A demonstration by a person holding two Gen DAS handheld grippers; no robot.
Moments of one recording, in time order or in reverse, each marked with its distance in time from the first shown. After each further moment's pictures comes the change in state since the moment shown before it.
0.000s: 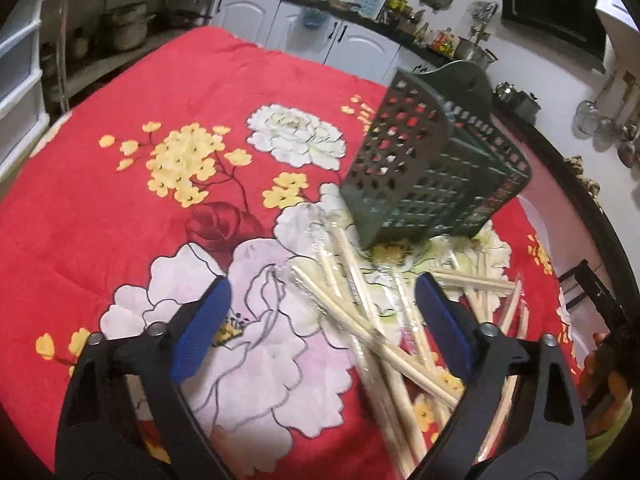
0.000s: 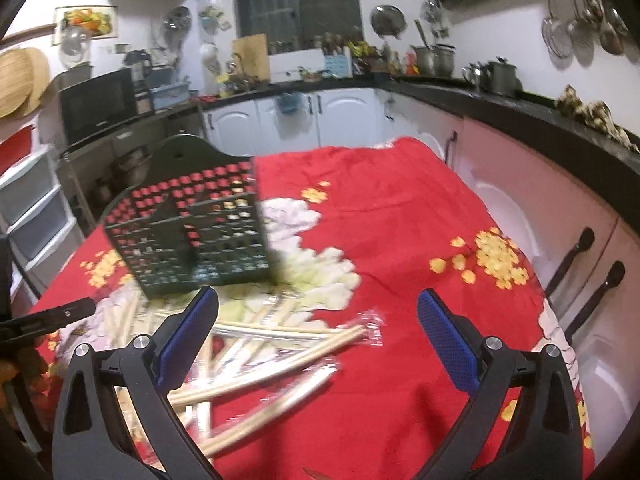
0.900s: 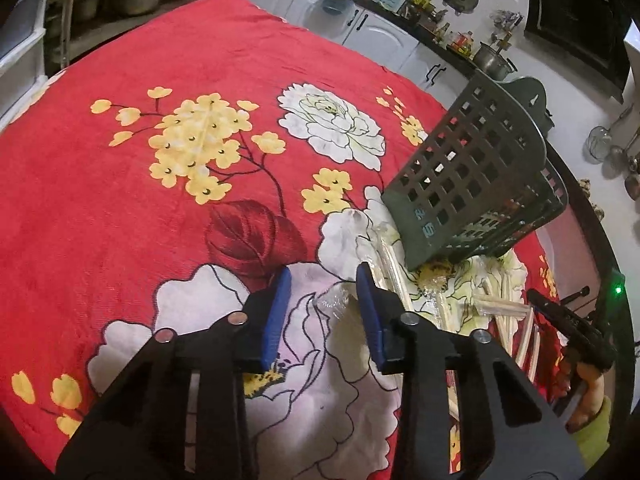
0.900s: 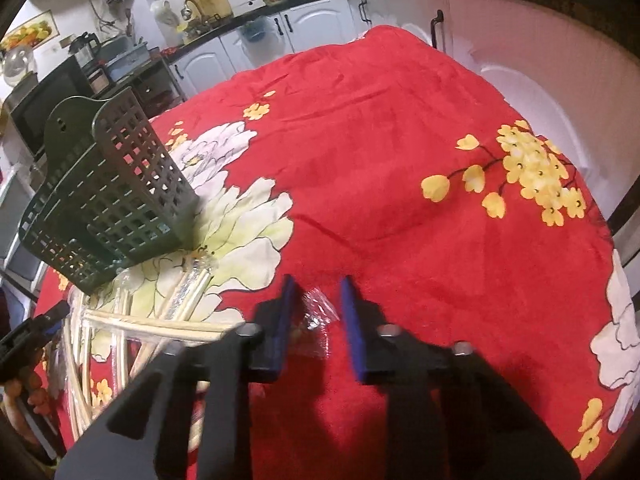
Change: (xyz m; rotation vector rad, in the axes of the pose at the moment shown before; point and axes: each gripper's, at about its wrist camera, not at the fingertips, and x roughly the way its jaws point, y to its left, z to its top) left arm 0.031 0.035 0.014 -0.095 0.046 -0.028; right arm 0.099 -0.061 -0.010 0.174 0.304 0.090
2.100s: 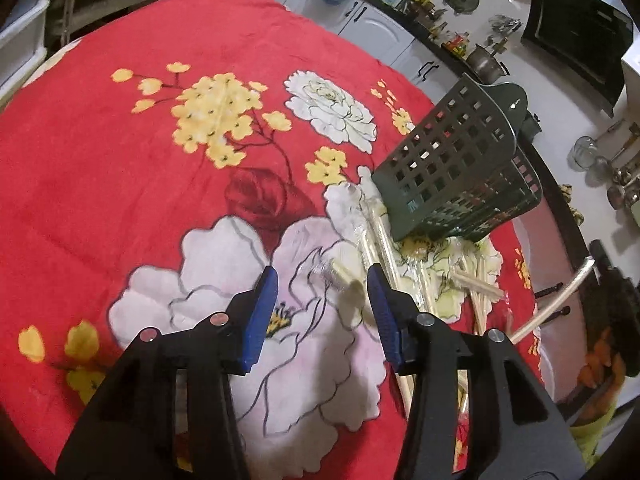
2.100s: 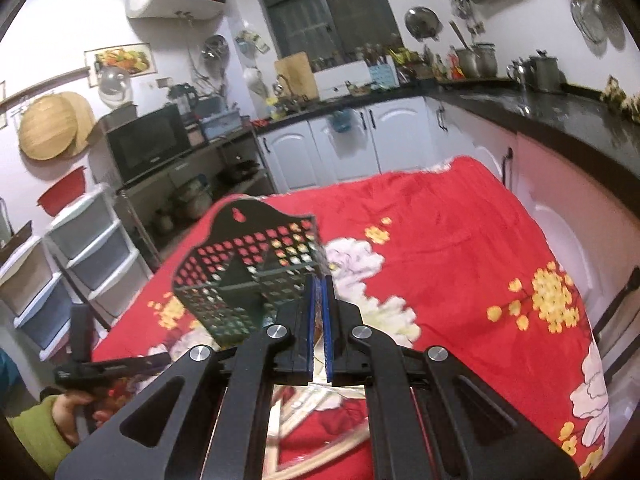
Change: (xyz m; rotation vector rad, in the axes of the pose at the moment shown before) left arm -0.020 0.010 -0.010 -0.047 0.051 -0.072; right arm -0.136 0.090 0.019 -0.190 -0.348 0.218
